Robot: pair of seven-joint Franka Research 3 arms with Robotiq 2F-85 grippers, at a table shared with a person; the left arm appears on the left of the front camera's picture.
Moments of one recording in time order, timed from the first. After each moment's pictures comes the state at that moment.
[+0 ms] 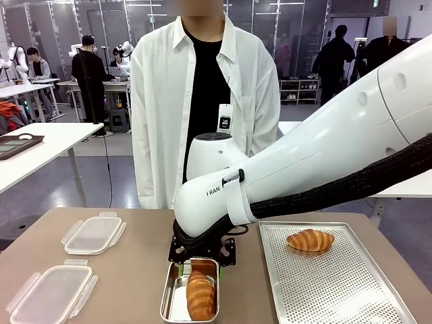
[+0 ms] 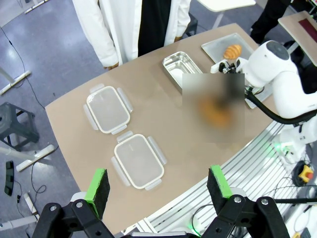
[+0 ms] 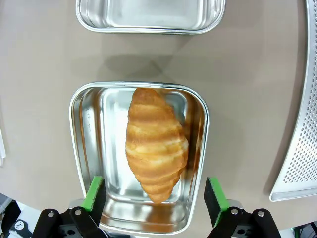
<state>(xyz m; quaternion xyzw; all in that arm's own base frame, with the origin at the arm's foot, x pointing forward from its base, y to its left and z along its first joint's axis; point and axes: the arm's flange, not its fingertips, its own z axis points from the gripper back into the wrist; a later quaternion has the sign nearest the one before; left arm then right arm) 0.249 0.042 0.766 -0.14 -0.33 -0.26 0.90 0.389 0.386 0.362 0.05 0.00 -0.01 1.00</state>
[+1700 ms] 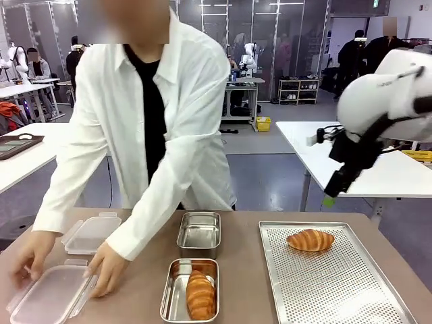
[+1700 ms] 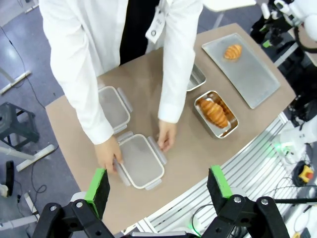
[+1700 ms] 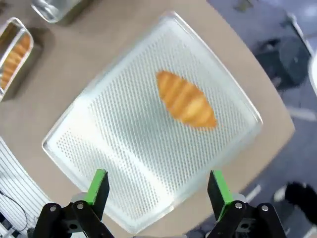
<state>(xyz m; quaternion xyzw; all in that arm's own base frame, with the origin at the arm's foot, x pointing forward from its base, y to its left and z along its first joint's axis) 0.249 0.042 0.767 -0.14 -0.33 -0.26 0.90 0.491 0.047 0.489 0.05 -0.12 0.38 0.92</state>
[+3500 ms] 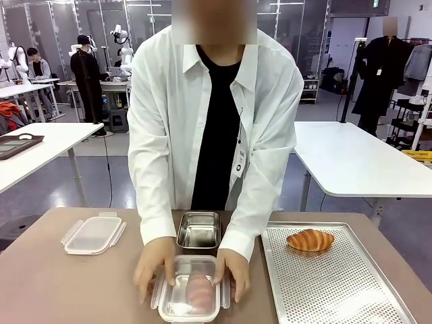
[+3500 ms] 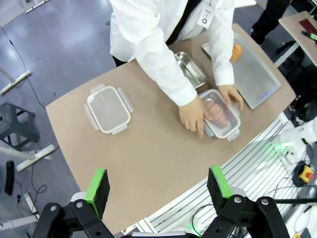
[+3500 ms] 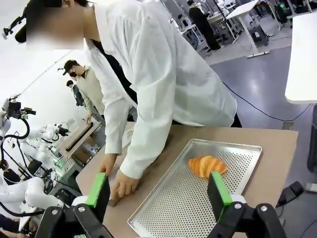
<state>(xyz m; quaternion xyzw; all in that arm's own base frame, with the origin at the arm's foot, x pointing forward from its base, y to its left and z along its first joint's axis) 0.249 0.042 0.767 -0.14 -0.33 -0.26 0.90 0.311 -0.296 0.460 0.47 -0.48 0.10 0.74</state>
